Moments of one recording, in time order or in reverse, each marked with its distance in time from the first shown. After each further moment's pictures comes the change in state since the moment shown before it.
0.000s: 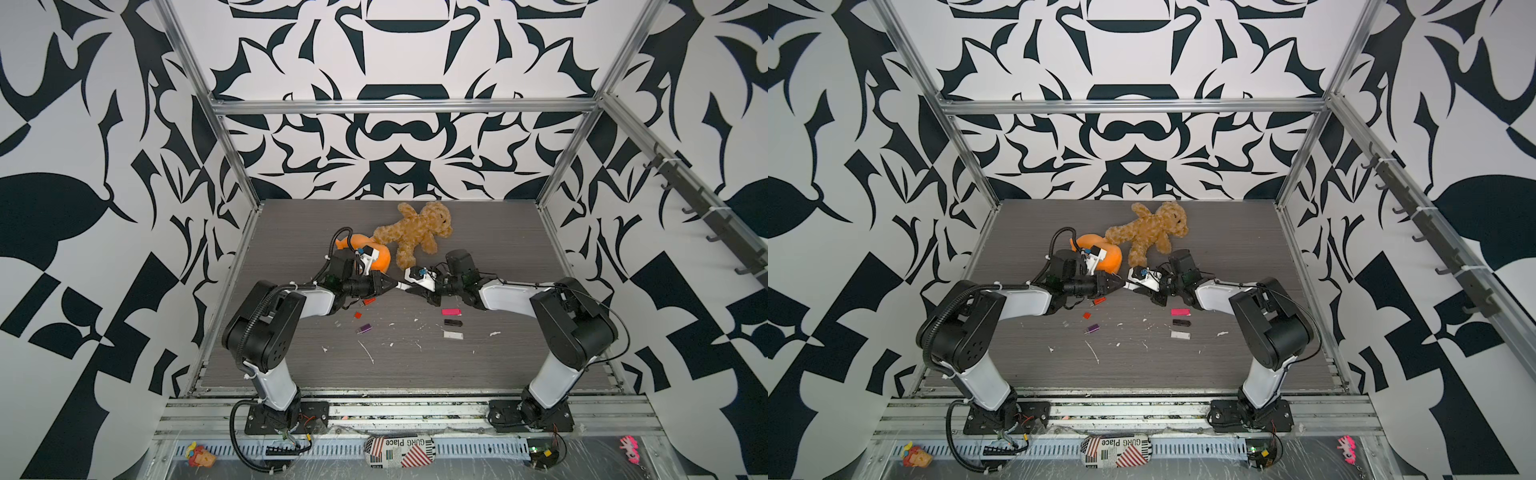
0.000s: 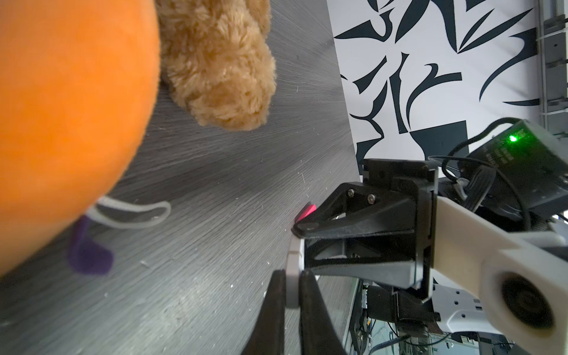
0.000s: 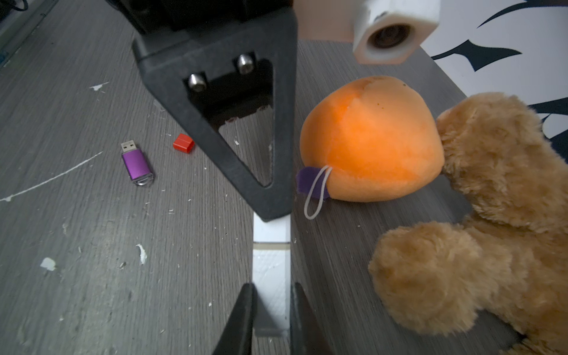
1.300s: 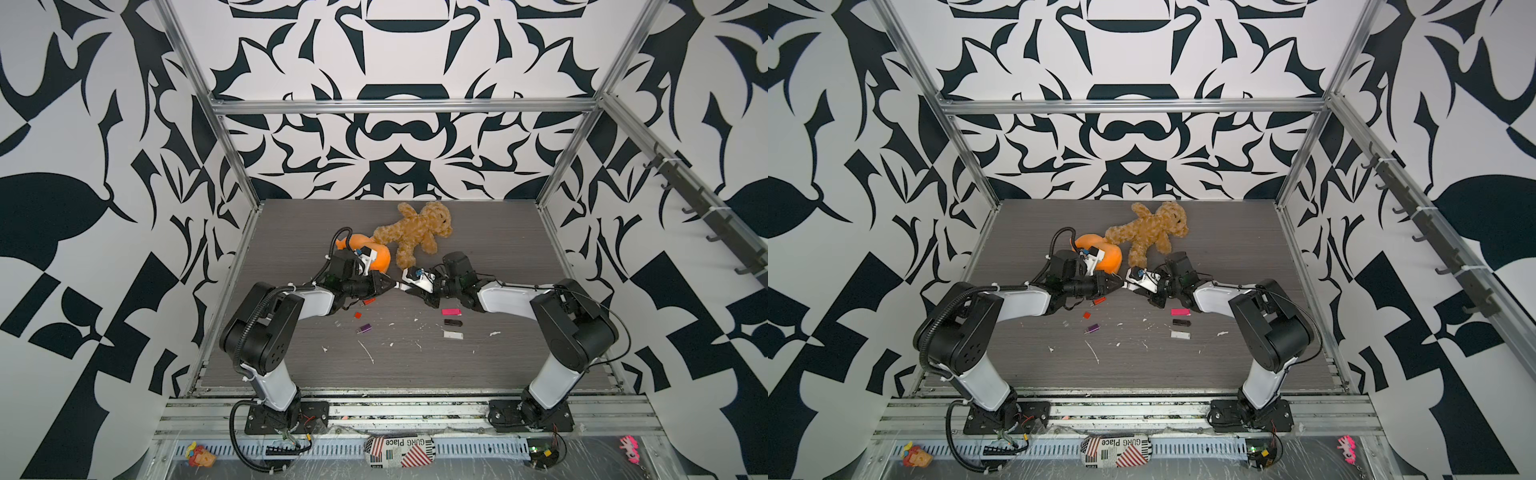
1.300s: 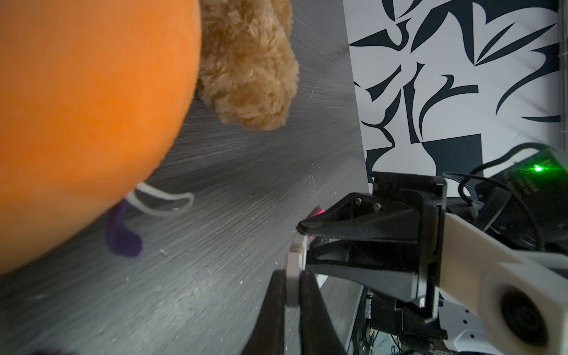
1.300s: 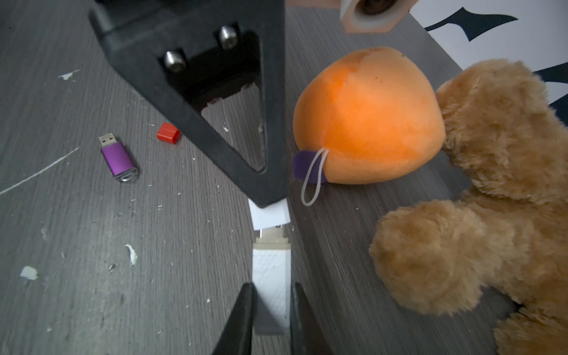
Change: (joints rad) left arm 0.001 -0.026 -0.001 -0.055 -0.058 -0.010; right arm 0.024 -0.014 -0.012 -0.023 0.103 0.038
